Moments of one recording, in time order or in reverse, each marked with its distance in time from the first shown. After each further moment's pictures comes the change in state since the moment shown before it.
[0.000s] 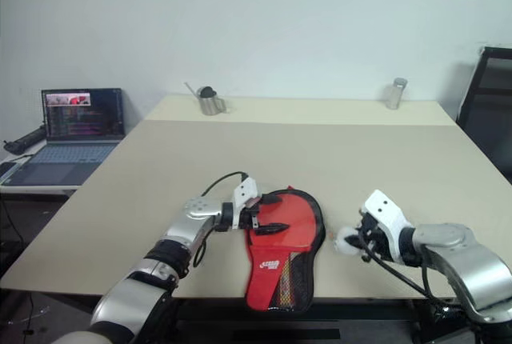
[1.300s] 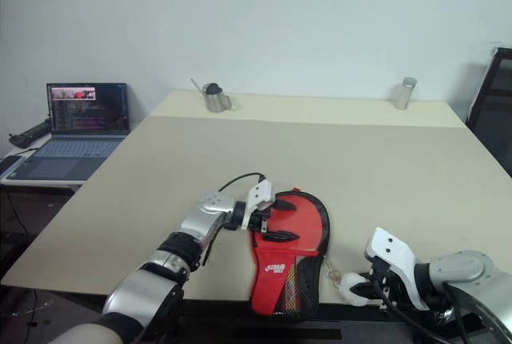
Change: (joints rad) left arm -0.085 -0.077 -0.048 0.050 0.051 0.004 -0.153; right arm 0.206 -0.173 -0.029 -0.104 0.164 -0.092 0.030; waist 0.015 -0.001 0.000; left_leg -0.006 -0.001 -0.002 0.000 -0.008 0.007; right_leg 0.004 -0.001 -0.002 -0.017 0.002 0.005
